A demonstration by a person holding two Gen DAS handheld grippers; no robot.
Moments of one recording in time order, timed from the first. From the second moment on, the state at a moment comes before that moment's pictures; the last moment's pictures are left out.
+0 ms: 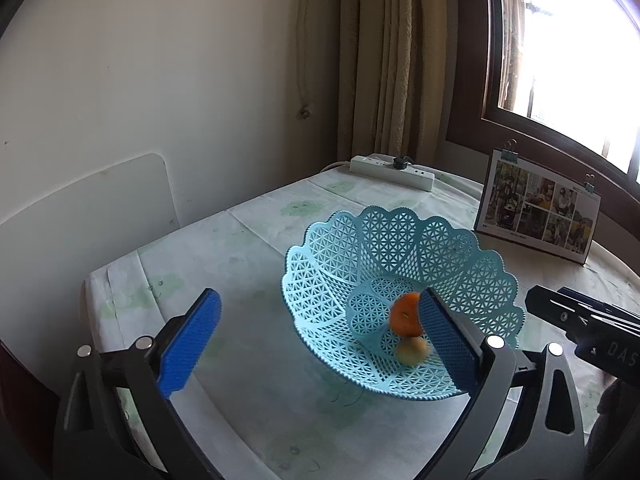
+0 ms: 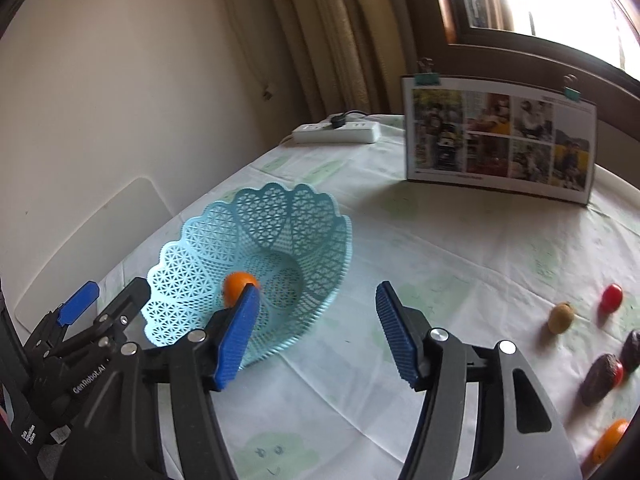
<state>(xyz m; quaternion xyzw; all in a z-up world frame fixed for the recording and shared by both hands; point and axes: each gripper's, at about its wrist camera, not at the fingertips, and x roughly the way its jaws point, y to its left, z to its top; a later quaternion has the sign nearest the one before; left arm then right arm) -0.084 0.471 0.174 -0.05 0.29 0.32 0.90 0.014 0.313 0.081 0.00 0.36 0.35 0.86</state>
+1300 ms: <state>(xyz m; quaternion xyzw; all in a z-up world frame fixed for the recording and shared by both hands) -0.022 0.329 0.168 0.04 0.32 0.16 0.93 0.002 0.069 0.029 0.03 0.41 0.12 0.91</state>
